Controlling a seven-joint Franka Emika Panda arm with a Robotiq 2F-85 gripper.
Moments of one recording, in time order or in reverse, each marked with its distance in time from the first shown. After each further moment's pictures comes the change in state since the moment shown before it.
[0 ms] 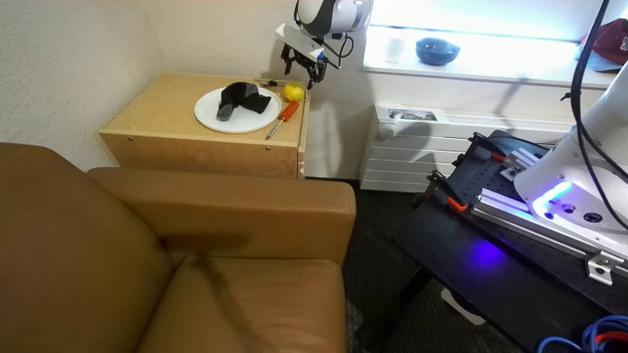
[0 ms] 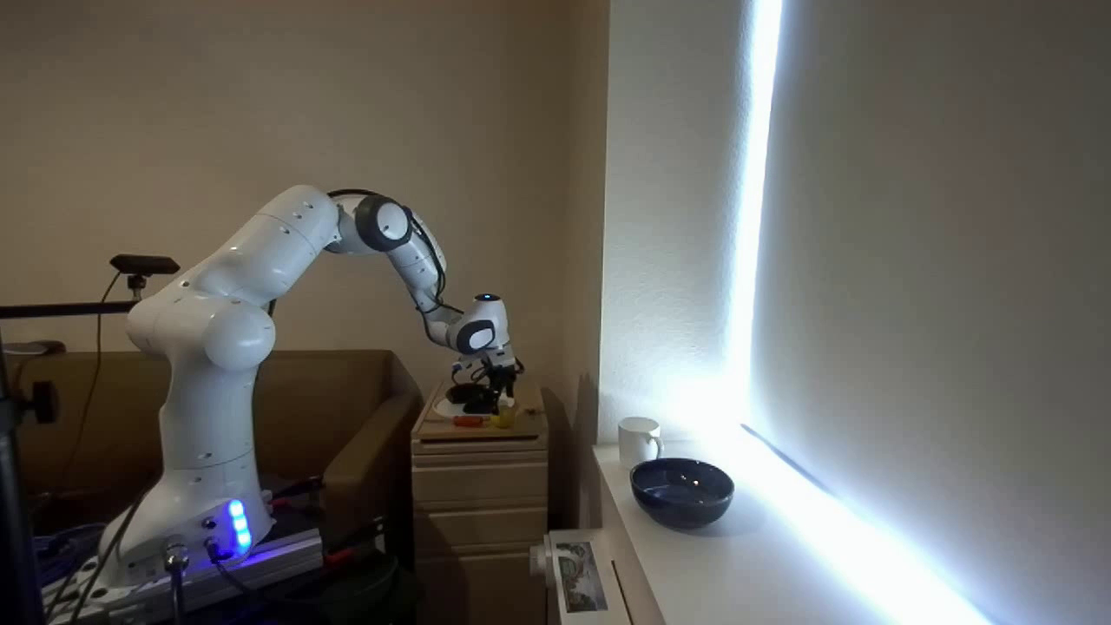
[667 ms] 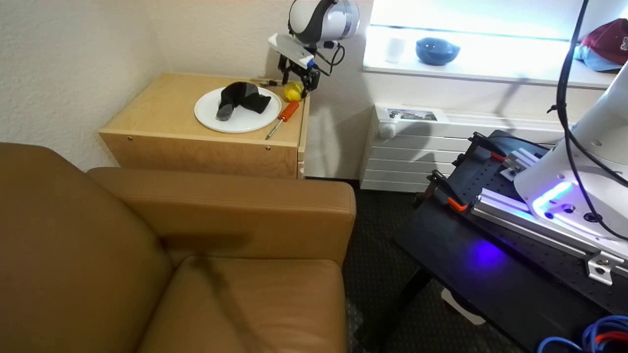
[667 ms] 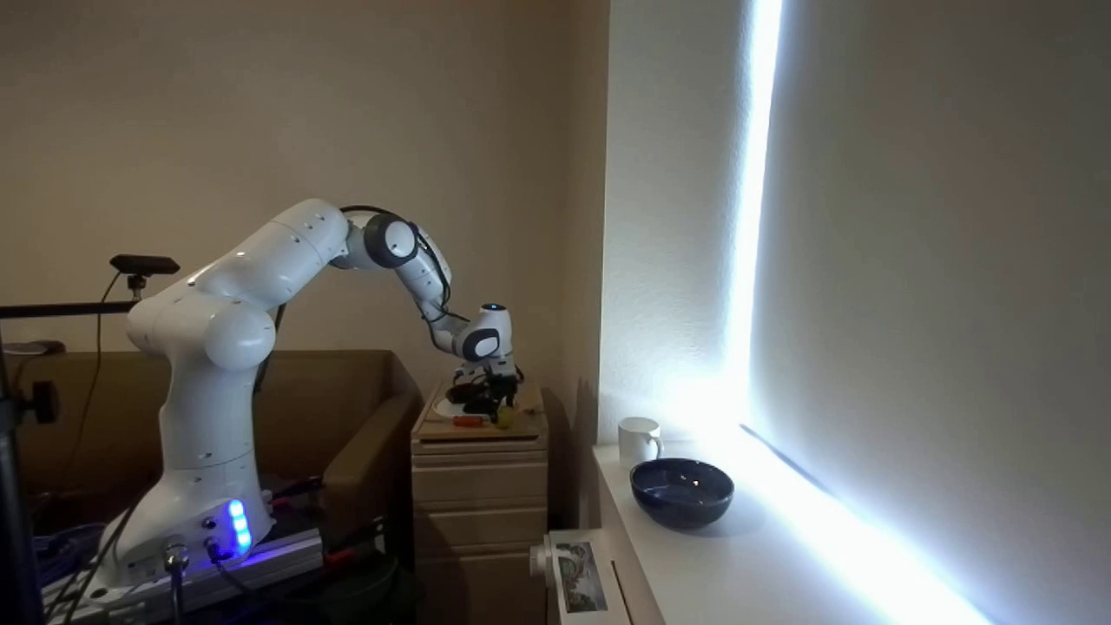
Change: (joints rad) arm 0.003 0.109 0.000 0.137 0.000 -0.093 0.090
